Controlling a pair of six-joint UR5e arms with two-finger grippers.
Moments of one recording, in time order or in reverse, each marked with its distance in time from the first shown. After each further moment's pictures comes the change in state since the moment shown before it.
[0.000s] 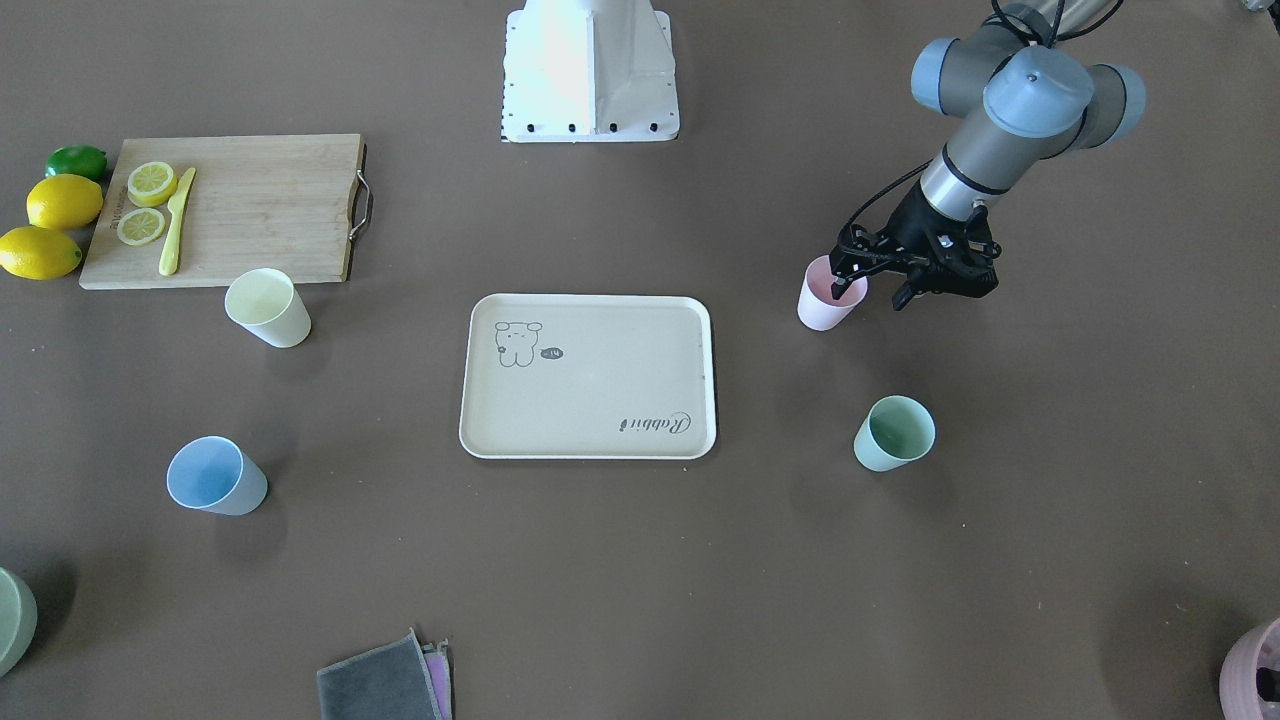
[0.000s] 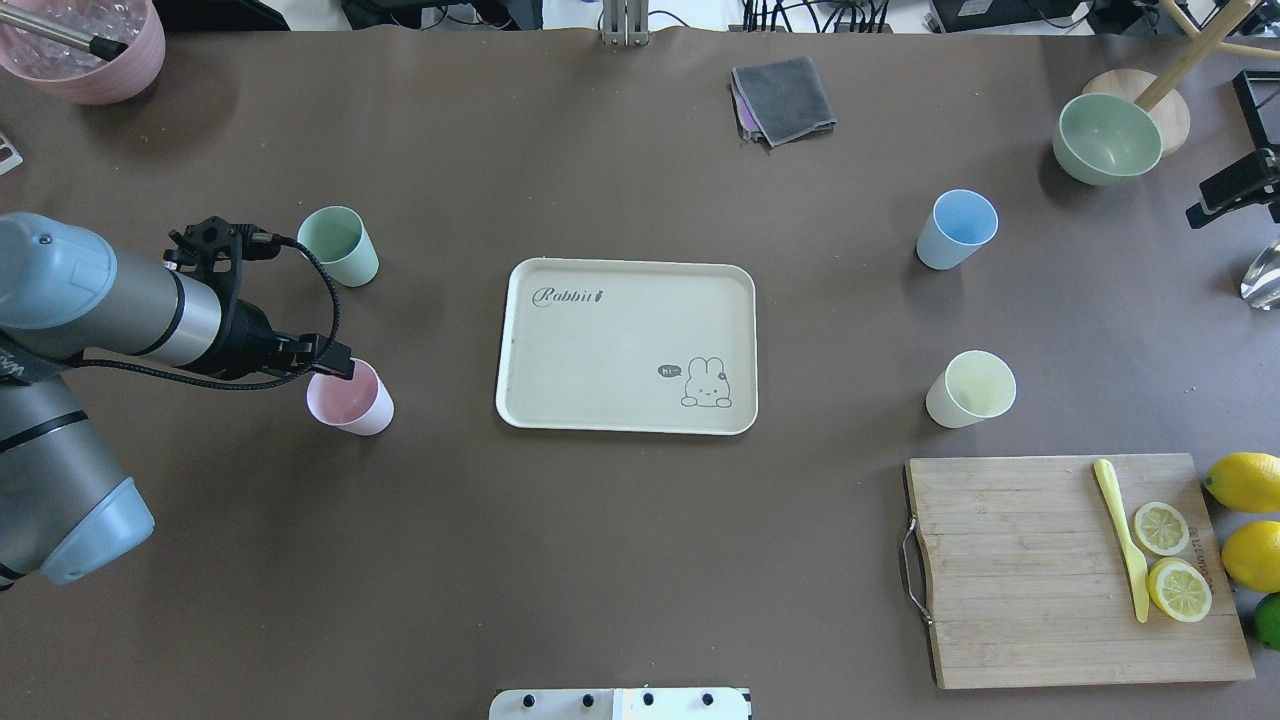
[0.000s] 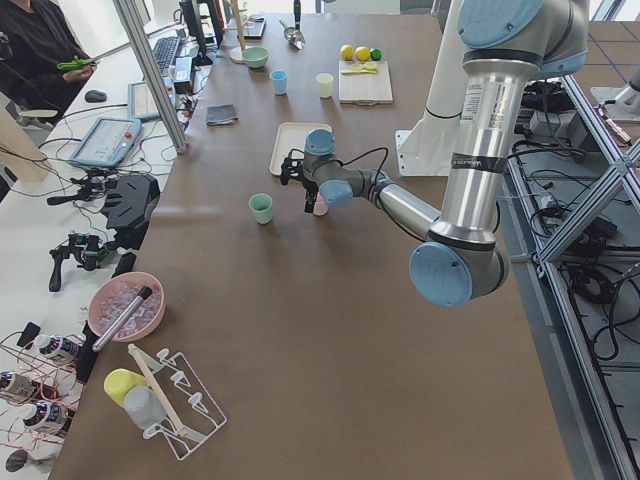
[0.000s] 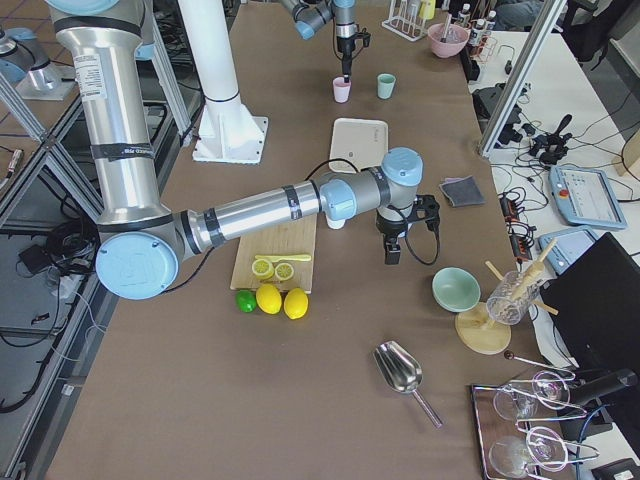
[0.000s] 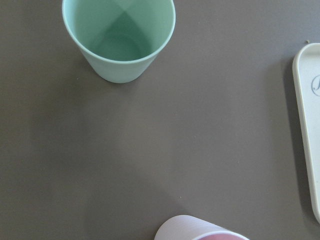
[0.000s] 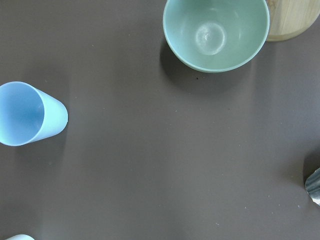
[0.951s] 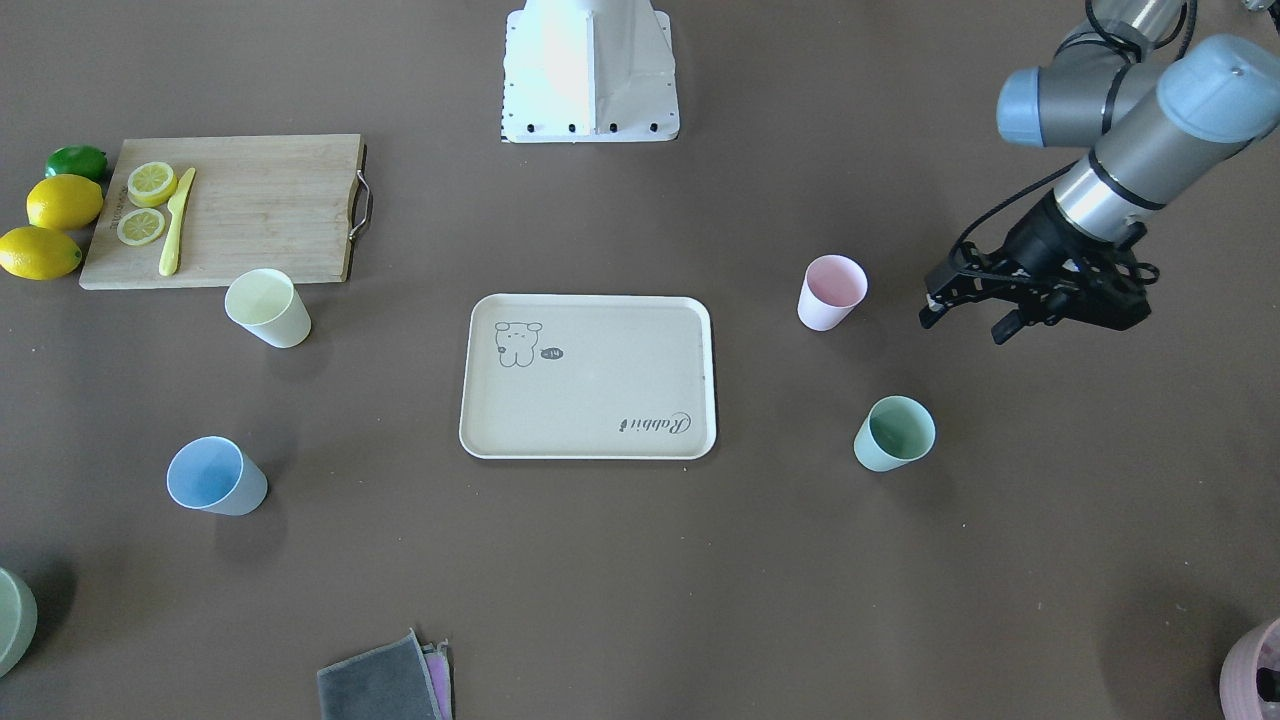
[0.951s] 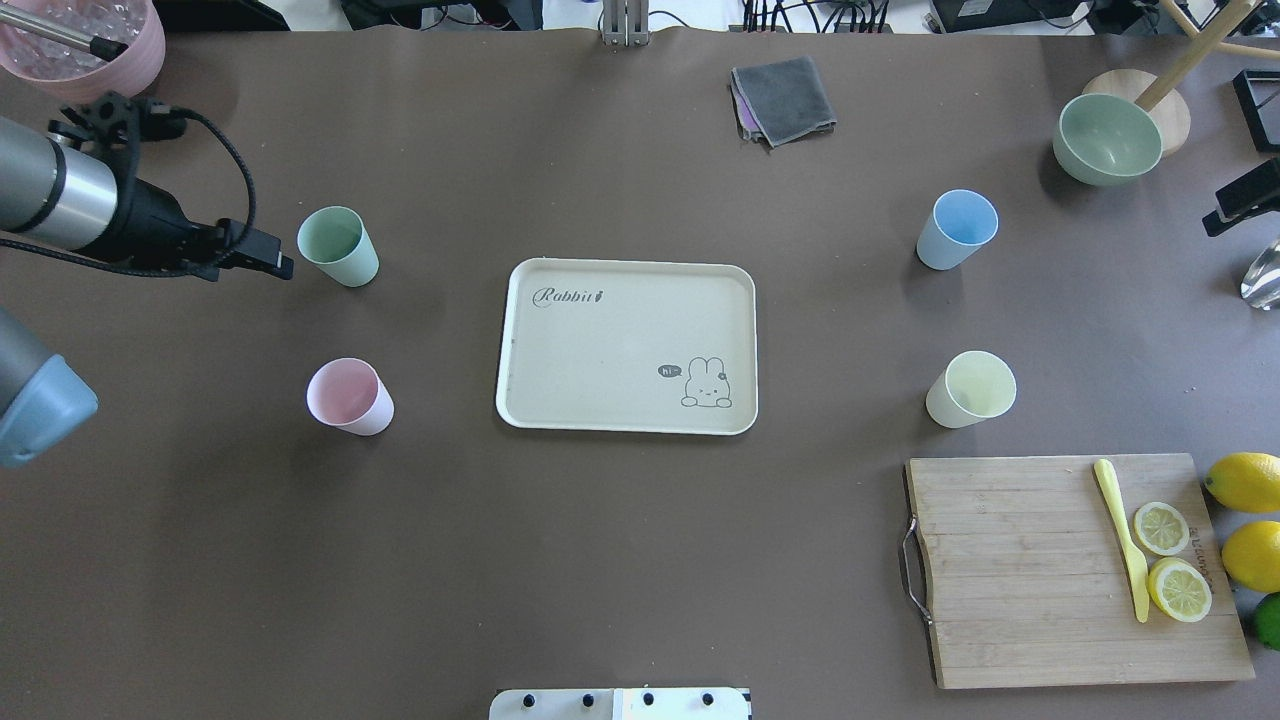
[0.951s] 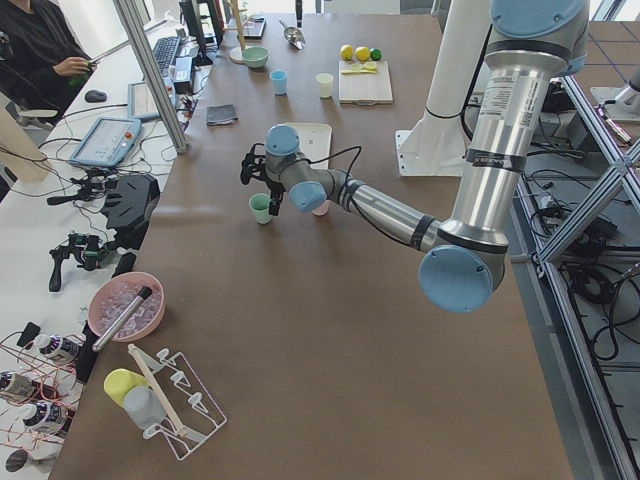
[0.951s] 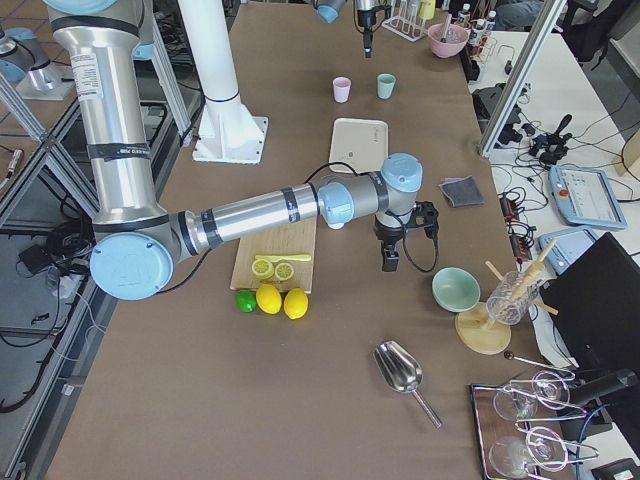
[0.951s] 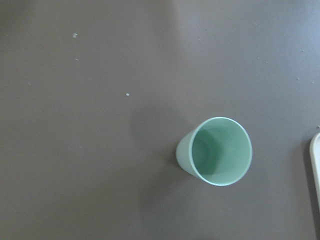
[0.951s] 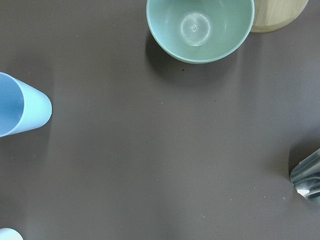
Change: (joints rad) left arm -0.193 -0.045 0.020 0.005 -0.134 0.077; right arm 0.009 -0.013 -0.008 -0.015 -0.006 -0.037
